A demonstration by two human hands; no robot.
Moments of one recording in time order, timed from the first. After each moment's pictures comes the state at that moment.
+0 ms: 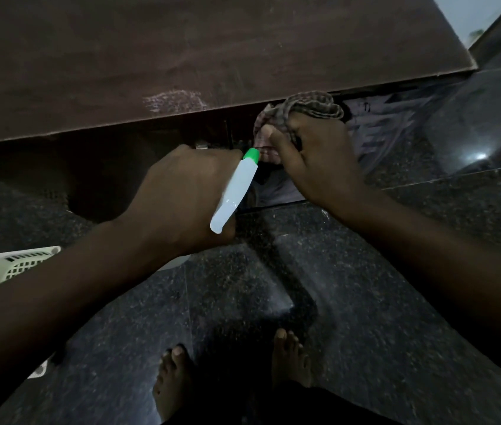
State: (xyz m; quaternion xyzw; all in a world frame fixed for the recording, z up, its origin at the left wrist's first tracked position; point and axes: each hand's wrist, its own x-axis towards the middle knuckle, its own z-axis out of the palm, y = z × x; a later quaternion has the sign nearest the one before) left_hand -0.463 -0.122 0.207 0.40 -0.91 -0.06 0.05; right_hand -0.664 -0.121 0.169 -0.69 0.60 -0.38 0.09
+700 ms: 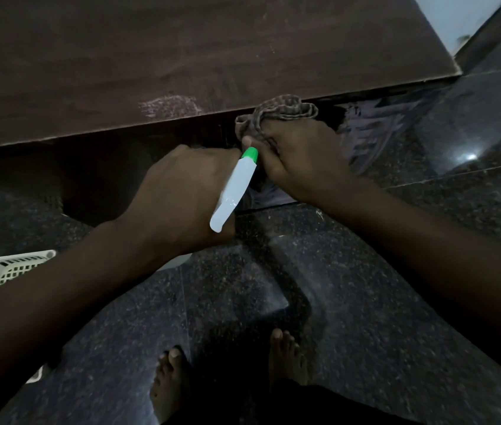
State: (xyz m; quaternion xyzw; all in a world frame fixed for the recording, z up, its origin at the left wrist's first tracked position) left_hand -0.471 -0.116 0.231 0.37 -0.92 -0.07 0.10; right_hand -0.660 -0.124 0.183 -0.77 0.59 -0.25 0.04
